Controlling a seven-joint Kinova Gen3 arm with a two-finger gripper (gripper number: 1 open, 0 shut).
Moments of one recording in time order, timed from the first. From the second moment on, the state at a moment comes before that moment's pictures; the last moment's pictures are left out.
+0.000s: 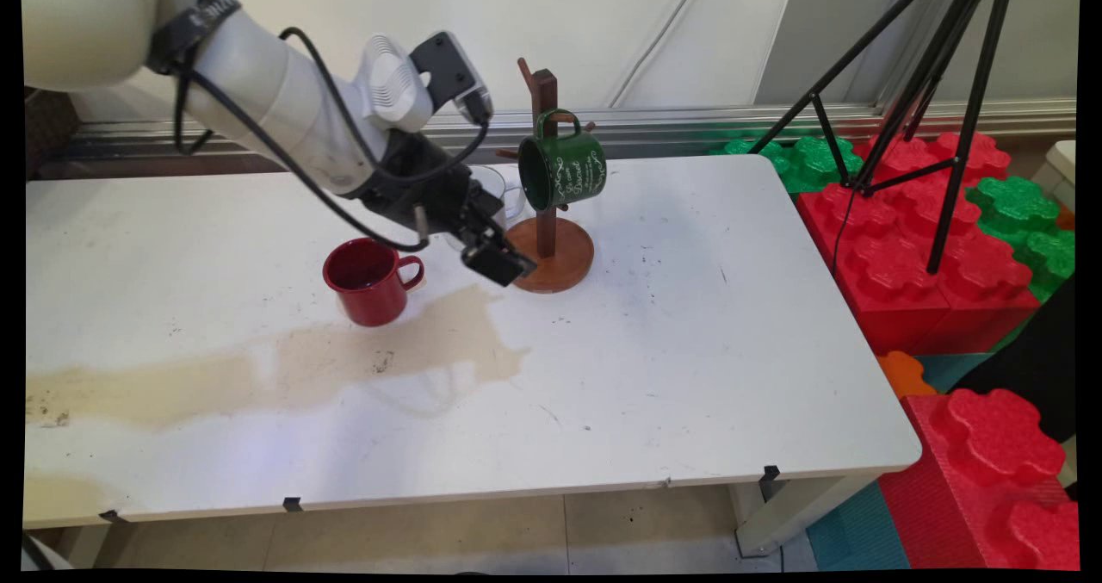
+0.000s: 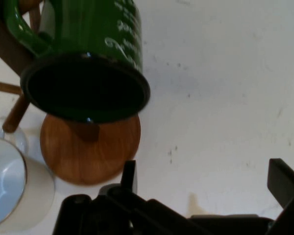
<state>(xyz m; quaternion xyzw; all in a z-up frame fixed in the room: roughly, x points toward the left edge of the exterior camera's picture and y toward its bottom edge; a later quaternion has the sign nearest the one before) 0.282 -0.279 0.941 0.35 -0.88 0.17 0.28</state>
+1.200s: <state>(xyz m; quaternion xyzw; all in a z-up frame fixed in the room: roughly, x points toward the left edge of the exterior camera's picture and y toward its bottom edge) 0.279 -0.324 0.917 0.42 -0.80 0.18 0.38</state>
